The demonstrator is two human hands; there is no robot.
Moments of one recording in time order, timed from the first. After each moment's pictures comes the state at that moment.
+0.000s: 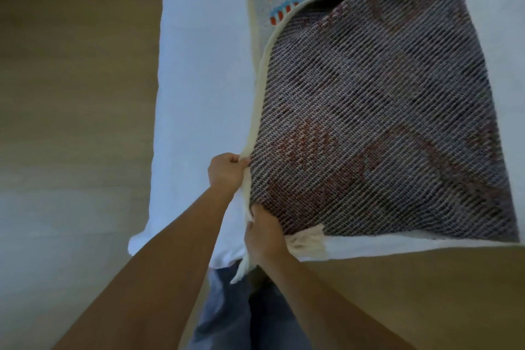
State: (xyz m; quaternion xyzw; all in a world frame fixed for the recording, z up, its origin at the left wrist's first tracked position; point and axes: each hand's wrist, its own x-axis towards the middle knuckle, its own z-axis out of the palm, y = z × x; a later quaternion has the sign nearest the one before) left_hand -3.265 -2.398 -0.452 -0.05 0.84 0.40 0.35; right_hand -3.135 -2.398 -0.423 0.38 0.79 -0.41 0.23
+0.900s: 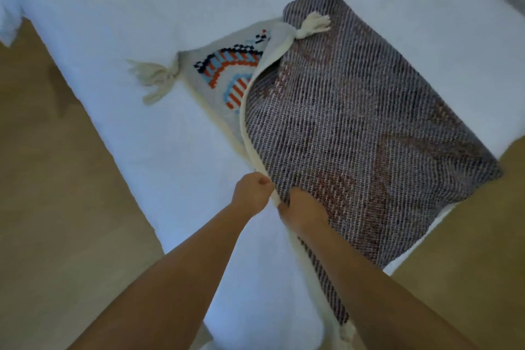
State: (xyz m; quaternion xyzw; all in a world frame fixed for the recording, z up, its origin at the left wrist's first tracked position) left_hand -3.409 -2.298 -0.413 0.38 0.76 0.19 0.50; right_hand -3.290 -2.294 -0.406 0.66 0.67 -0.32 0.13
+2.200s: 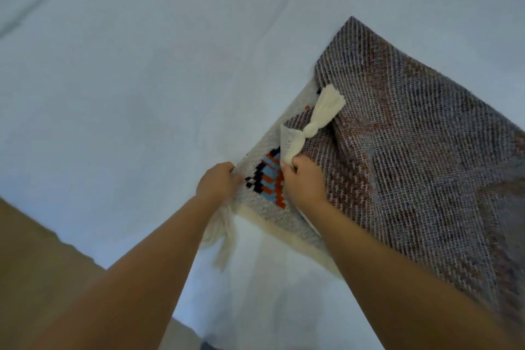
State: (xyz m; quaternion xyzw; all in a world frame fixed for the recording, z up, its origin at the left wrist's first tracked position) left_hand -3.709 -1.994 -0.446 0.60 0.68 -0.01 0.42; right_hand -3.543 -2.020 -0.409 0.77 0.53 -0.32 -0.16
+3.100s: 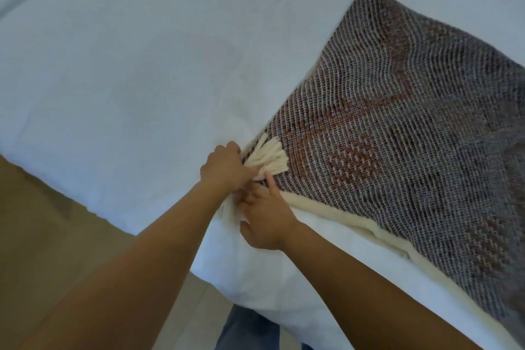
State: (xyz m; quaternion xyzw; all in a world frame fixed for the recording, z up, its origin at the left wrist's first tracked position) left_hand -3.744 -2.033 -0.427 0.60 0.69 -0.06 0.40; right_hand -3.635 -2.121 -0.435 0.47 0.85 -0.25 0.04
